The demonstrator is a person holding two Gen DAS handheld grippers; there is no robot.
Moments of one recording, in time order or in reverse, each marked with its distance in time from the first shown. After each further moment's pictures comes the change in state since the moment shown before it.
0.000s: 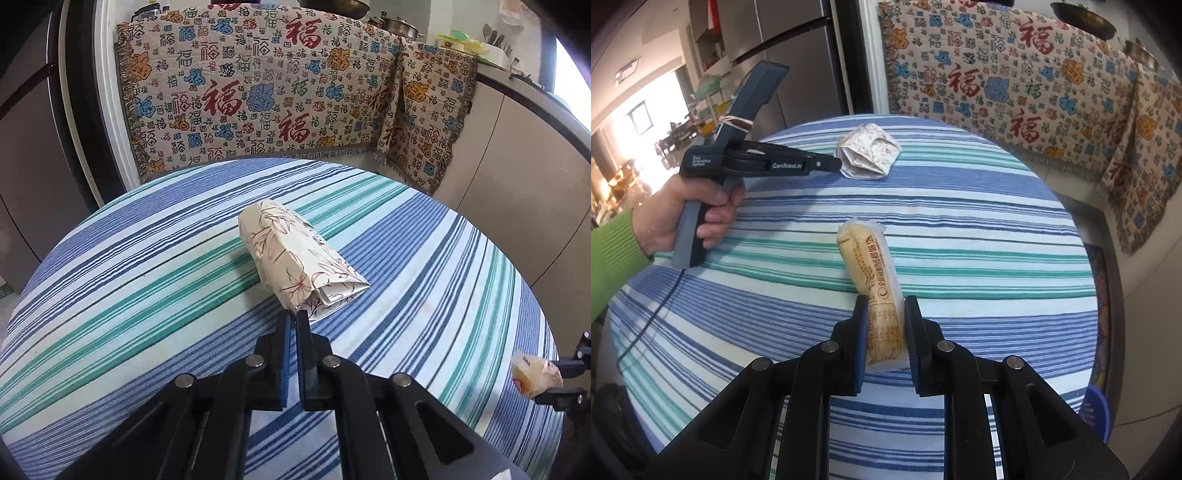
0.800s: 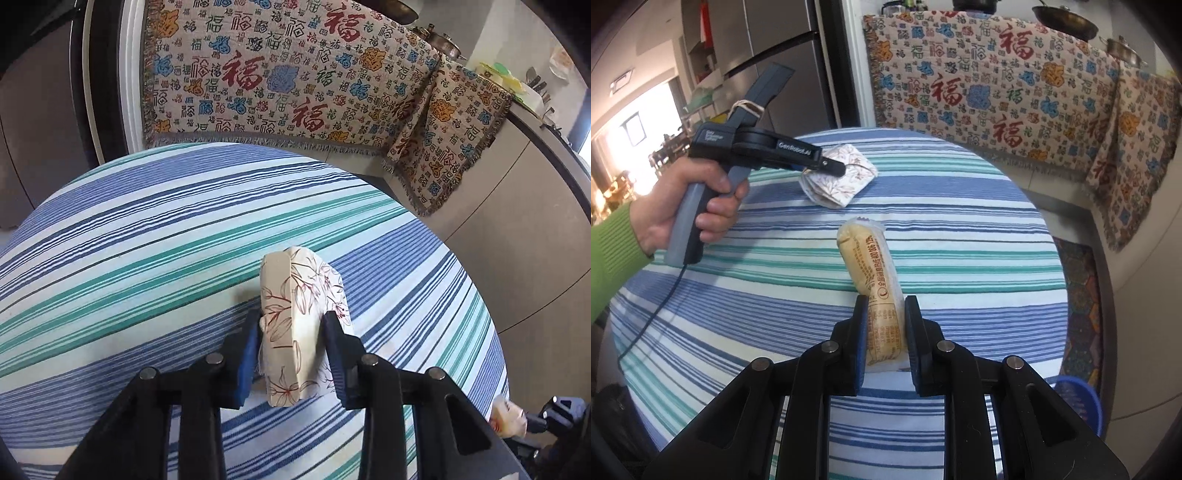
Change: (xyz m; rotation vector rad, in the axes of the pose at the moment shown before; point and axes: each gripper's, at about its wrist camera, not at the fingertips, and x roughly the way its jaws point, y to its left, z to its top) left arm 0.004 -0.012 0.028 -0.215 0.066 -0.031; right arm -0.030 -0.017 -0.007 0.034 -0.040 -0.025
